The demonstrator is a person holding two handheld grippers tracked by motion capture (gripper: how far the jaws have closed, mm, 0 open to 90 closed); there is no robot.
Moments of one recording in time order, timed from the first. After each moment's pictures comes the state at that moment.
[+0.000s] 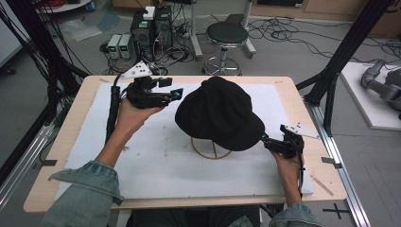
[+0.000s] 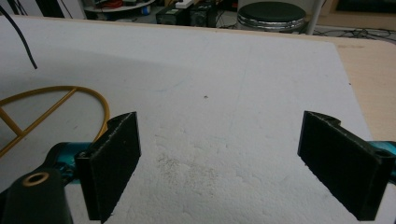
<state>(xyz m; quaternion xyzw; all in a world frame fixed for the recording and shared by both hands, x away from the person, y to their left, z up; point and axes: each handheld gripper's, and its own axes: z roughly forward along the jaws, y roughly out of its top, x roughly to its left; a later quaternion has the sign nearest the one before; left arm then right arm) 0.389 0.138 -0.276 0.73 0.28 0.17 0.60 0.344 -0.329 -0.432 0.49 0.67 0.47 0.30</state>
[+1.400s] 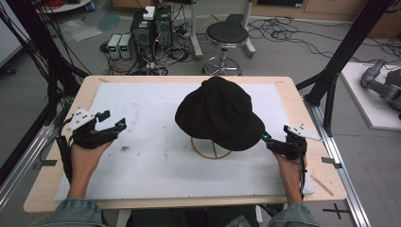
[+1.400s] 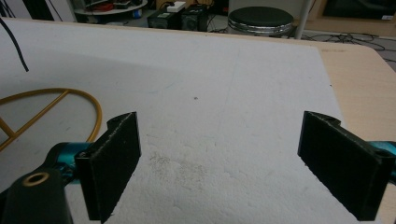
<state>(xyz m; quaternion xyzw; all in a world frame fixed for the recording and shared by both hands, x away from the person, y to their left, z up) 0.322 0.271 -0.380 0.66 0.43 0.31 0.53 0.336 -0.332 -0.428 0.50 0.66 0.46 0.32</state>
